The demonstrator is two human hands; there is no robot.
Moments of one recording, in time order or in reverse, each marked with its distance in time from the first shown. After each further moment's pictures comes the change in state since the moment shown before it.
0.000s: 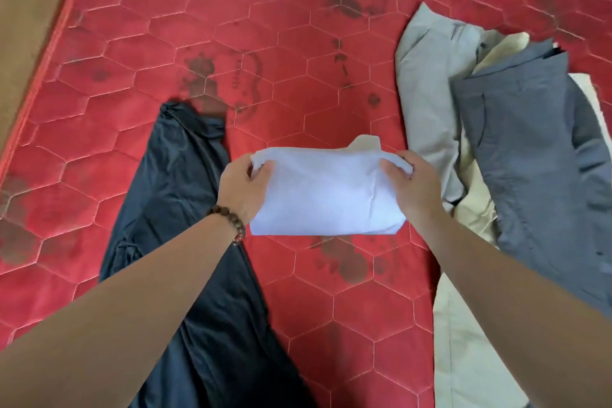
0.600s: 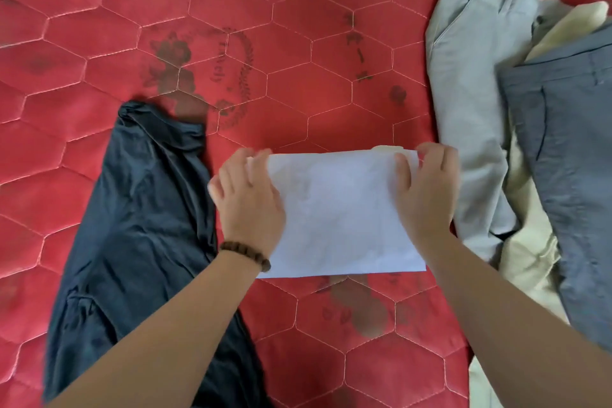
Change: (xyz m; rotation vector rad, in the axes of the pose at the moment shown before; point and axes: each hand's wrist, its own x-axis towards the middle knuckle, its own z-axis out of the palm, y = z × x) left_hand 0.042 -0.030 0.061 0.591 0.245 0.298; right_hand 0.060 0.040 0.059 -0.466 0.278 -0.159
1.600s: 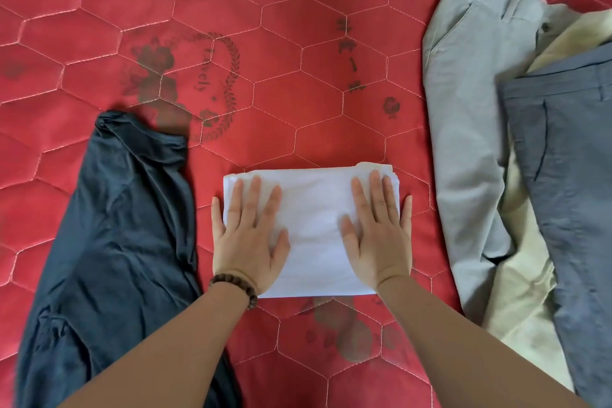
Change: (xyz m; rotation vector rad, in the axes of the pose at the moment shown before) left_hand -0.030 -0.017 0.038 0.252 -0.383 0.160; right_hand -0.049 0.019 0.037 -0.299 -0.466 -0.197
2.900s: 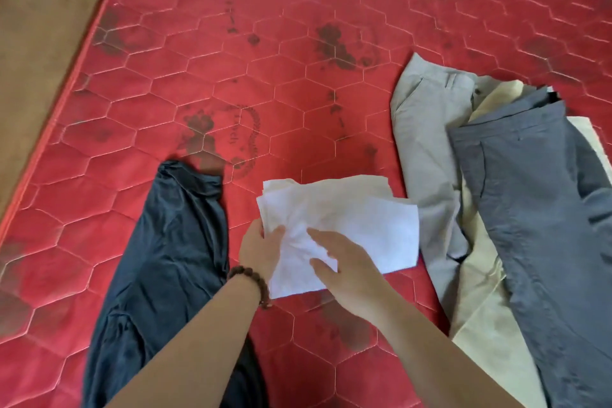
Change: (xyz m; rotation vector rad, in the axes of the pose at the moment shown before) left_hand -0.009 0.021 -0.103 -1.360 -0.135 -0.664; right_hand -0.060 -0.077 -0.137 0.727 -0.356 -0.091
